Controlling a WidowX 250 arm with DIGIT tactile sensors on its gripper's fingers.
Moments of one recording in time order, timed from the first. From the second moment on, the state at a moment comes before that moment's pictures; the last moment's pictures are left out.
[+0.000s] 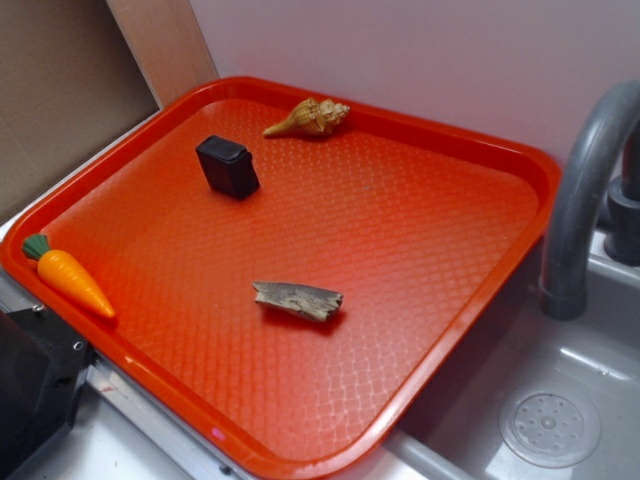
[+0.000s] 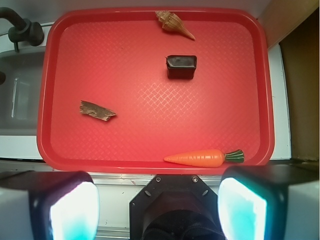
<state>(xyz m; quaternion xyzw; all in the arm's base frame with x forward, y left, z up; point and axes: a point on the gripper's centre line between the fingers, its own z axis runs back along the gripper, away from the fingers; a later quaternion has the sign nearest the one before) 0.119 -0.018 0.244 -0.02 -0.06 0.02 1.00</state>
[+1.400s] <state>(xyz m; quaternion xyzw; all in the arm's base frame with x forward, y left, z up) 0.210 -0.137 0.135 -0.08 -0.11 -0.49 0.86</state>
